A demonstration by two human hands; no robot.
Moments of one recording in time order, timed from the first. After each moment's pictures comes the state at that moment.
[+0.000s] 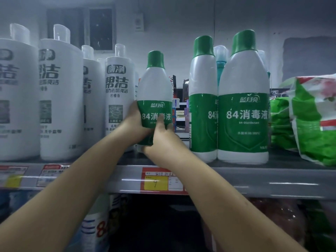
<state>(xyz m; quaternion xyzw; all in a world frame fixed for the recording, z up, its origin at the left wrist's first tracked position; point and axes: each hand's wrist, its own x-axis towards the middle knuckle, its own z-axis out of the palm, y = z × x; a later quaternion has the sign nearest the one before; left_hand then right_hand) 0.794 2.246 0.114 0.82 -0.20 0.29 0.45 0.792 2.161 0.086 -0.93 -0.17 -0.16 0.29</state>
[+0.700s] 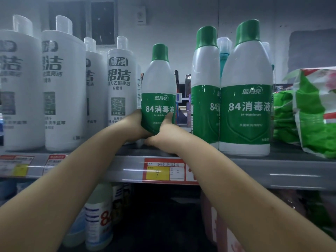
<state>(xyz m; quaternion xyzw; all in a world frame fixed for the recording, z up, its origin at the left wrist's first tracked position) 0.807 2.261 0.105 0.90 -0.13 0.21 0.36 0.794 2.158 0.099 -0.93 -0.12 -0.05 0.33</state>
